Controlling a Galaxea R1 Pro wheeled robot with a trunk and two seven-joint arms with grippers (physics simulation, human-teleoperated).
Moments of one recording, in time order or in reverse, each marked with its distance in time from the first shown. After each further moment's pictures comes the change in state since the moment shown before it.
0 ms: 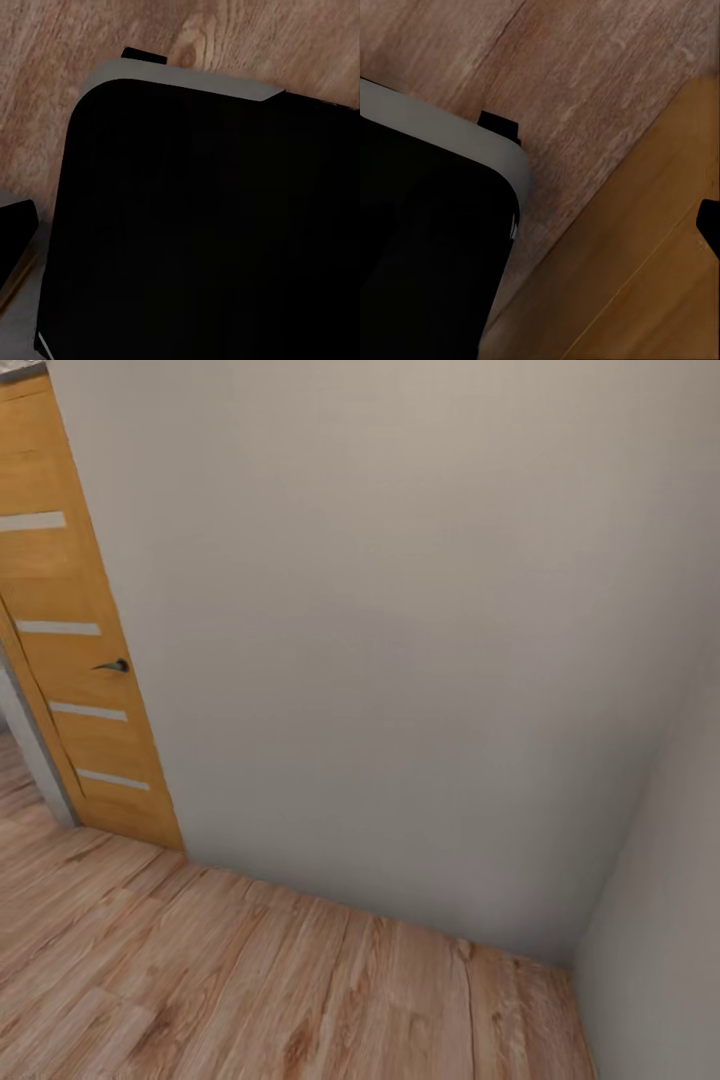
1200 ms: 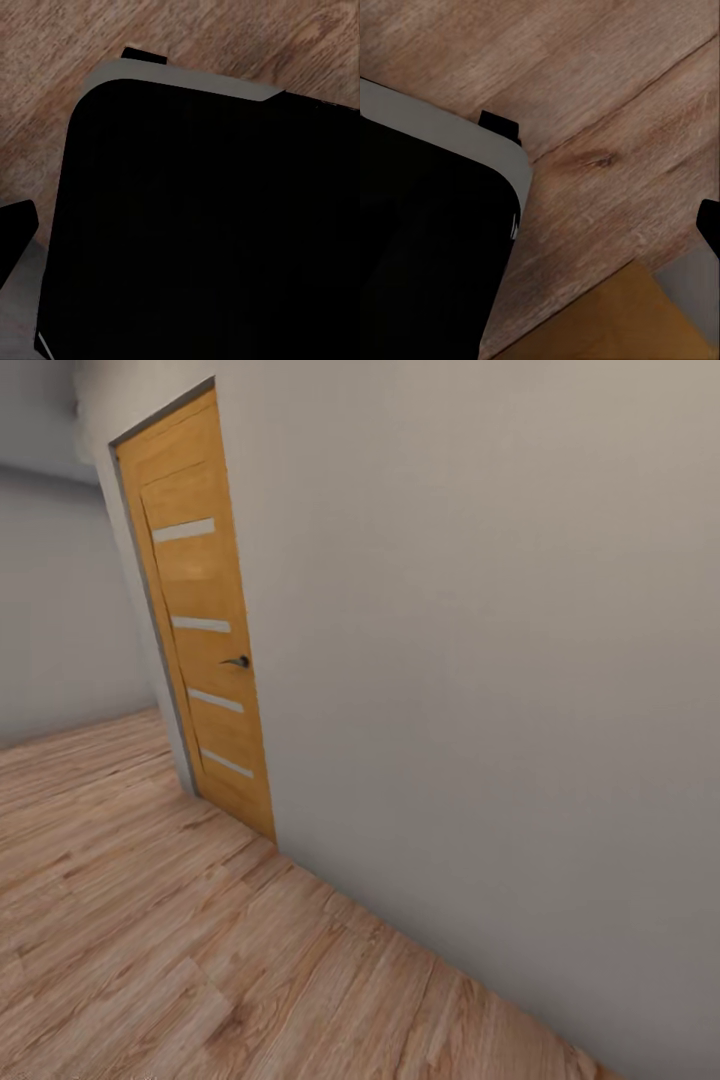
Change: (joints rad) left arm 0.000 0.000 0.000 0.000 0.000 0.000 0.000; right arm 0.000 0.001 0.001 0.000 0.000 0.000 -0.002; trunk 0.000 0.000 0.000
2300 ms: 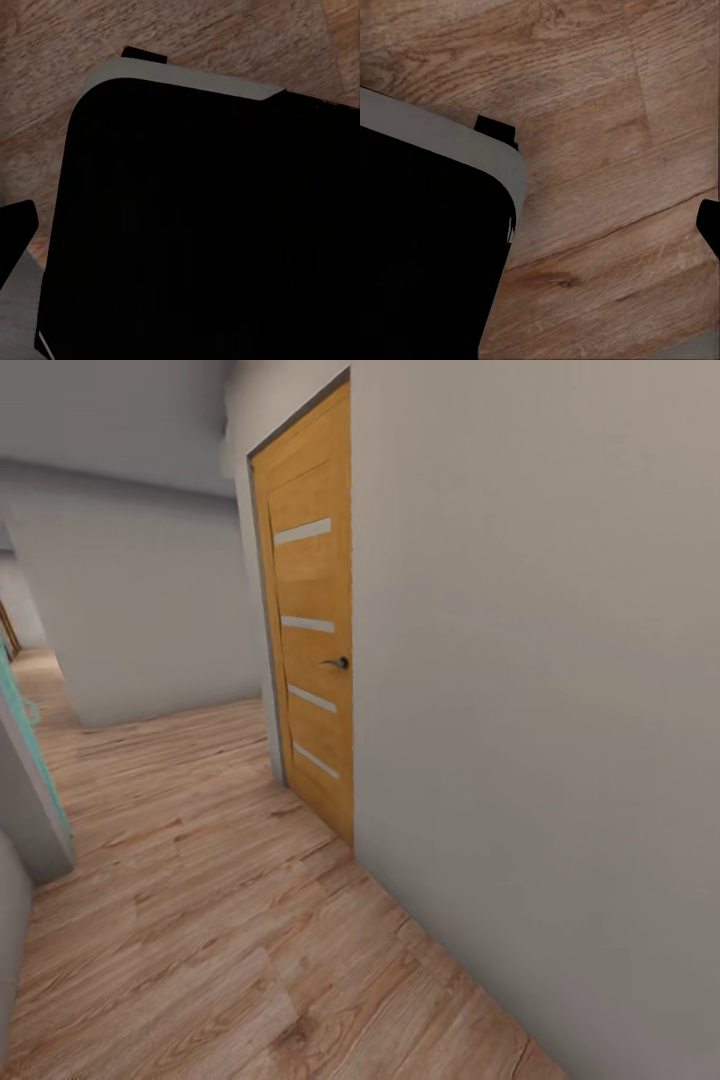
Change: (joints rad) left arm 0.000 0.000 0.000 0.001 0.000 0.000 0.000; right arm 0.000 -0.006 -0.007 -0.001 -0.010 -0.014 0.001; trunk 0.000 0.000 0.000
